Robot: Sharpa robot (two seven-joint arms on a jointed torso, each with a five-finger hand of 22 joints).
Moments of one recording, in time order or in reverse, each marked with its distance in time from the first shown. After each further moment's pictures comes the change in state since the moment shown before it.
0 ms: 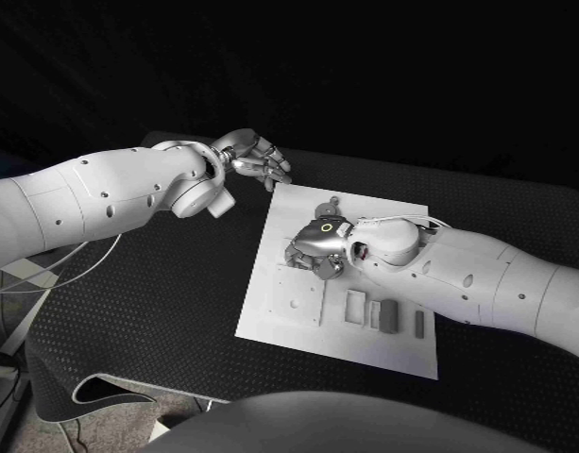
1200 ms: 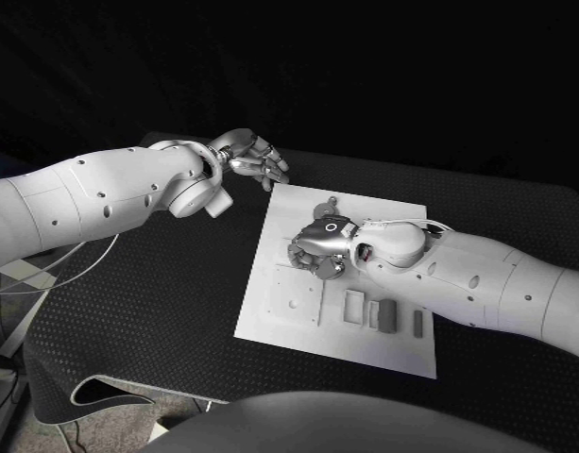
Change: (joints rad) left arm 0.002 -0.004 0.000 -0.001 -0.001 0.002 -0.004; left_hand 0.000 0.000 -0.003 0.003 0.000 0.000 0.000 0.000 -0.001 0.000 0.000 0.000 0.001 0.000 0.000 -0.004 0.004 0.000 0.000 0.000 0.000 -0.001; right arm -0.006 -0.026 -0.003 0.021 0.047 -0.056 -0.002; right_hand -0.065 0.073 0.003 0.000 0.000 0.096 0.036 0.040 0.007 -0.002 -0.002 0.024 -0.029 0.000 0.000 0.017 -0.015 0.000 0.006 -0.005 0.015 0.000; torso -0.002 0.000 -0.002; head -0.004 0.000
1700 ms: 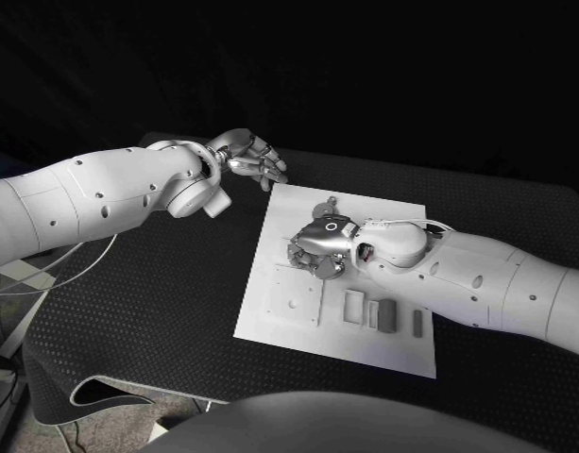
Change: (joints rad) left arm 0.000 -0.002 0.000 0.000 -0.001 0.001 -0.001; left_hand 0.000 0.000 0.003 0.003 0.000 0.000 0.000 0.000 0.000 0.000 0.000 0.000 0.000 -0.001 0.001 0.000 0.002 0.000 0.000 0.000 0.000 -0.001; right arm 0.006 -0.015 -0.001 0.026 0.013 -0.011 -0.006; right_hand 0.004 -0.004 0.000 0.000 0.000 0.008 0.004 0.000 -0.002 0.000 0.000 0.000 -0.004 0.000 0.000 0.000 -0.002 0.000 0.003 0.000 0.000 0.000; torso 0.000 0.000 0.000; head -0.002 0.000
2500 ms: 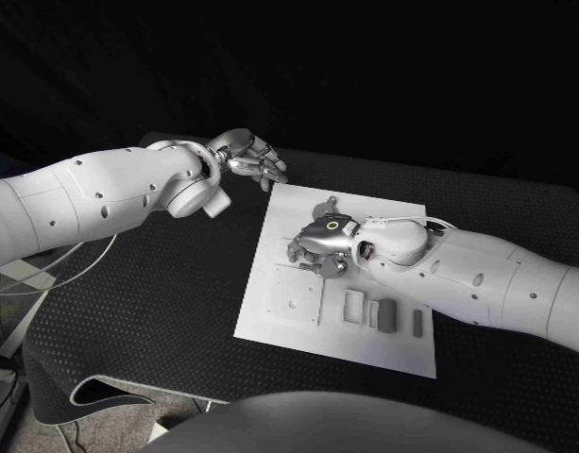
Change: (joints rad) left arm 0.000 0.000 0.000 0.000 -0.001 0.001 -0.001; left_hand 0.000 0.000 -0.003 0.003 0.000 0.000 0.000 0.000 -0.001 0.000 0.000 0.000 0.001 0.000 0.000 -0.004 0.002 0.000 0.000 0.000 0.000 0.000; right arm 0.005 0.000 0.002 -0.009 -0.015 0.031 -0.011; right_hand 0.025 -0.086 -0.046 0.001 0.008 -0.125 -0.030 -0.083 -0.043 -0.025 0.007 0.009 -0.024 -0.015 0.008 0.000 -0.011 0.000 -0.016 0.002 -0.011 0.000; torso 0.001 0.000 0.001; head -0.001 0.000
